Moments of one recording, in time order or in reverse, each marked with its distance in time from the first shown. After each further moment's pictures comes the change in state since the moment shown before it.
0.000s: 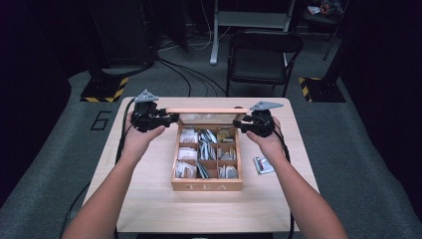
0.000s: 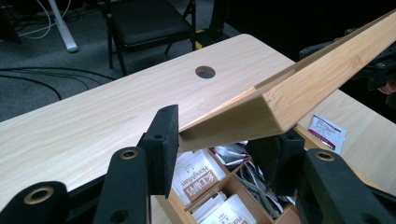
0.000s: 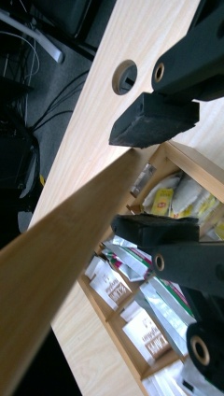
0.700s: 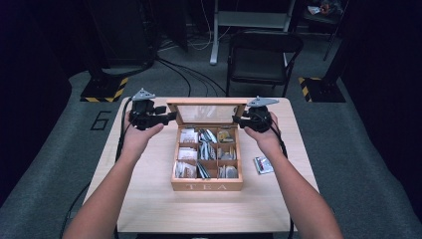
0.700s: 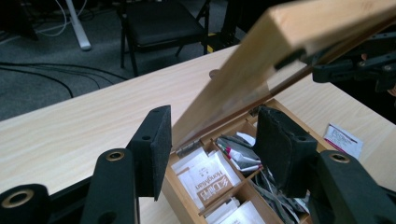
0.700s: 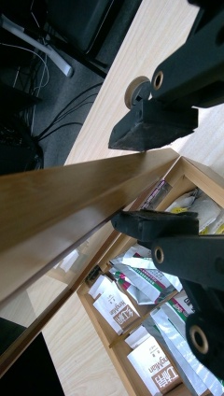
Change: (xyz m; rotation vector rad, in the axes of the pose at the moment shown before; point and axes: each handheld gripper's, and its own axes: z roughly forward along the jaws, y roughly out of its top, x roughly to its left) left arm 0.010 0.001 0.002 -0.014 0.045 -0.036; right arm -0.005 0.009 0.013 -0.007 -0.047 -0.053
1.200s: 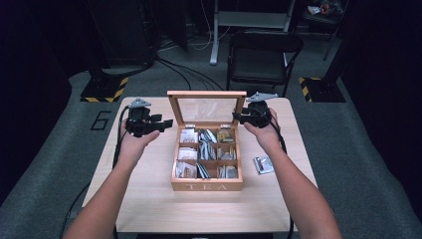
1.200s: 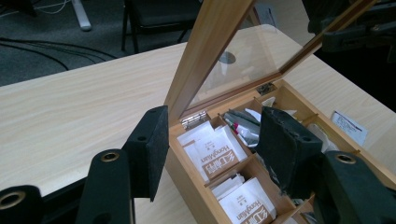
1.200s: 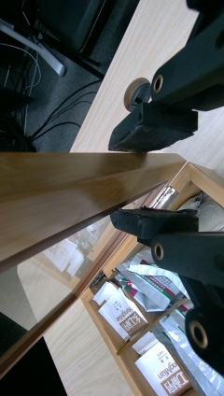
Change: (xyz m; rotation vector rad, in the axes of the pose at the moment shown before) left arm 0.011 -0.025 0.001 0.042 0.003 -0.052; right arm -0.008 0.010 0.006 0.031 0.004 0.022
